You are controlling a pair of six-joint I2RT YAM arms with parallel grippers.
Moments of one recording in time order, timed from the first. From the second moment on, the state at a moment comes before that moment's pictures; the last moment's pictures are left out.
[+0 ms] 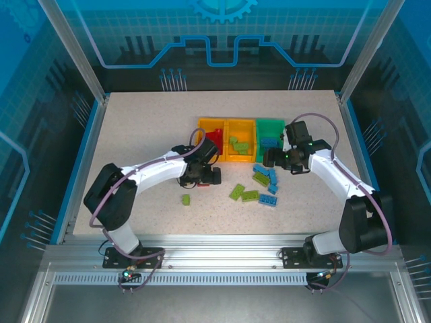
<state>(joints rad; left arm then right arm) -0.65 1.72 1.16 -0.75 -0.04 -0.75 0.22 1.41 1.01 -0.73 -0.12 0.34</state>
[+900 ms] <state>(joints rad) -0.60 1.92 1.25 -0.71 -0.03 -0.72 0.19 1.35 0.92 -0.77 -0.07 0.33</state>
